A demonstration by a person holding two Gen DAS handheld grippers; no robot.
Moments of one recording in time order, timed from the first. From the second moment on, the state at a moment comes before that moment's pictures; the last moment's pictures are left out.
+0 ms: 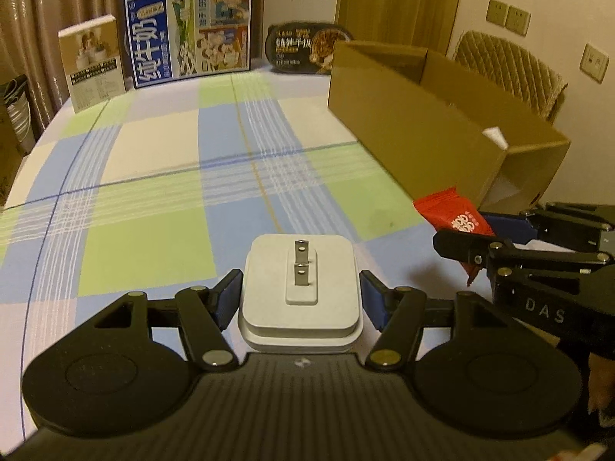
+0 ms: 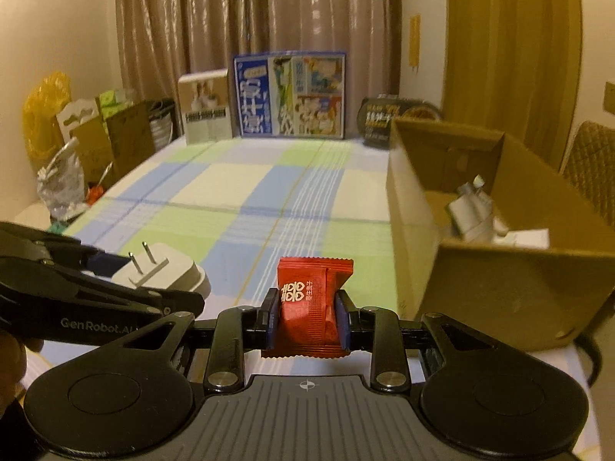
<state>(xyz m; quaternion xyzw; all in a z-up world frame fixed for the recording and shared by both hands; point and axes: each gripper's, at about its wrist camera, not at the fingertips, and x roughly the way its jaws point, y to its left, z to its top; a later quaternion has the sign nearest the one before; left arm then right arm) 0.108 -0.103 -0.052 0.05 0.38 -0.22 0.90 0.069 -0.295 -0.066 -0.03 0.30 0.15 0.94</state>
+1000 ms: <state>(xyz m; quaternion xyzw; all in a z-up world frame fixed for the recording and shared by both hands) 0.099 -0.215 0.028 0.01 0.34 -0.29 0.89 0.061 -0.420 0.002 0.04 0.26 0.02 0.96</state>
